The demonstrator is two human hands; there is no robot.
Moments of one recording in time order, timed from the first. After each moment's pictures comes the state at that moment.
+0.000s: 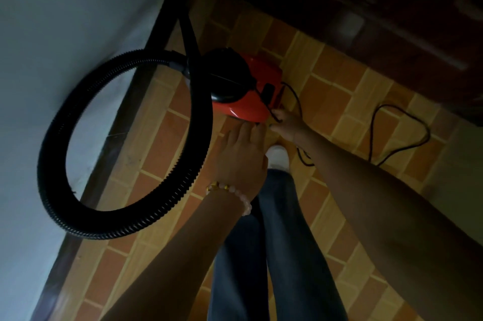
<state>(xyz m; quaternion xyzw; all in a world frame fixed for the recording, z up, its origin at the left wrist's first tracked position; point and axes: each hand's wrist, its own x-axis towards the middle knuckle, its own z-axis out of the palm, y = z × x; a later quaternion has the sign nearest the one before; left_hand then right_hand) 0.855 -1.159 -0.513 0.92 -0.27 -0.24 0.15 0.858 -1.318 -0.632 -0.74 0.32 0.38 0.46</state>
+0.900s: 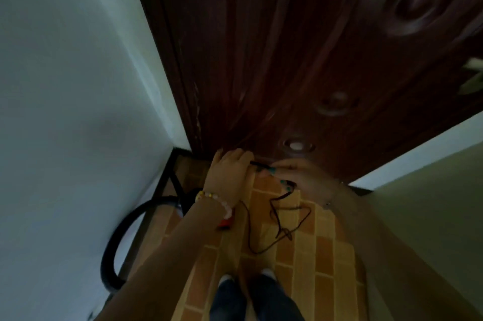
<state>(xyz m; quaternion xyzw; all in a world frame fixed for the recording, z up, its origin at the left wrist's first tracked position) 0.880 -1.237 -0.117 0.86 -0.46 -0.05 0.23 0.777 -1.380 -0.078 -0.71 0.23 0.12 0.66</state>
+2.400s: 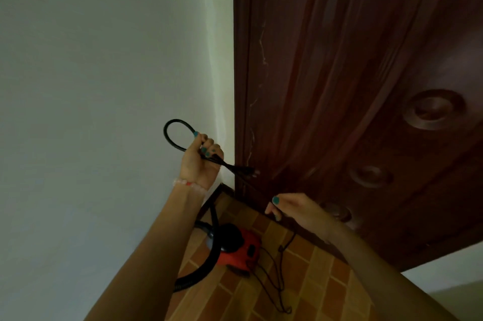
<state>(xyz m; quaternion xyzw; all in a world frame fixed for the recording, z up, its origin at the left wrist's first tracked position) 0.897 -1.146 0.025 0.19 0.12 -0.17 0.96 0.771 -1.342 -0.026 -0.80 -0.01 0.14 0.59</state>
